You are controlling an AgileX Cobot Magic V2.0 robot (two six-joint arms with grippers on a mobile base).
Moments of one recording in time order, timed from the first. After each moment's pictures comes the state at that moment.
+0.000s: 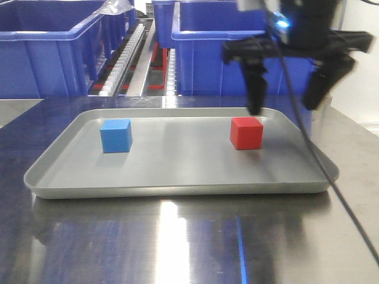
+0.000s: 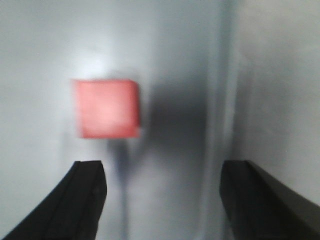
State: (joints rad) left arm 0.00 -0.01 0.01 -0.07 0.01 0.00; right arm 0.52 1.77 -1.47 -0.12 1.01 0.47
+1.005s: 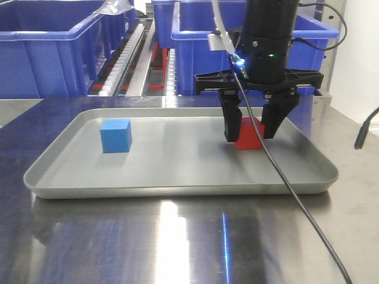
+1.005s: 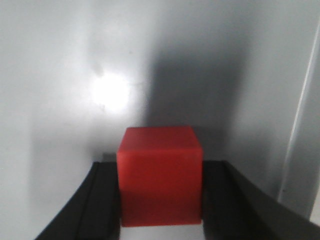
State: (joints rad) left arm 0.00 -0.01 0.01 -0.07 0.01 0.00; right arm 0.50 1.99 -1.61 -0.02 1.03 0.40
